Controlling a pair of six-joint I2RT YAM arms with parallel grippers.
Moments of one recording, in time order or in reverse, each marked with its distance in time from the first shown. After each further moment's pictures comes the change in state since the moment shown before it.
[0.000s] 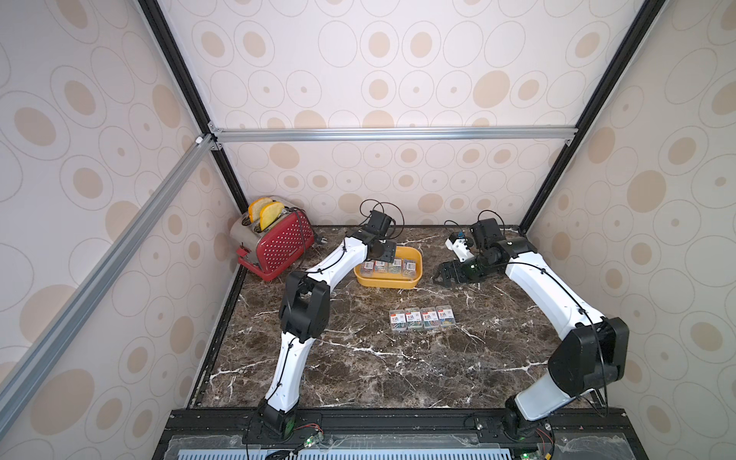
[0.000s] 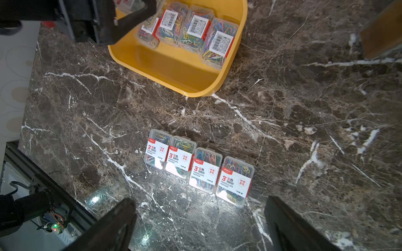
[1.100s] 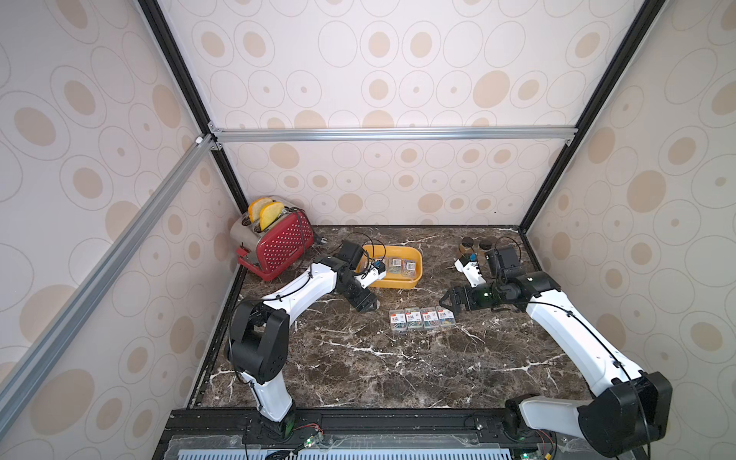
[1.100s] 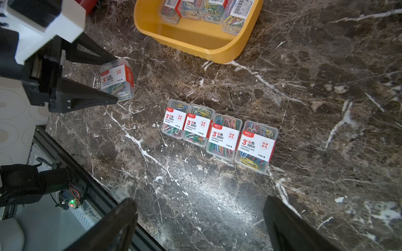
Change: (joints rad) left arm 0.020 -0.442 -0.686 -0.063 0.330 0.624; right arm 0.000 -0.320 -0.353 0.105 -0.076 0.042
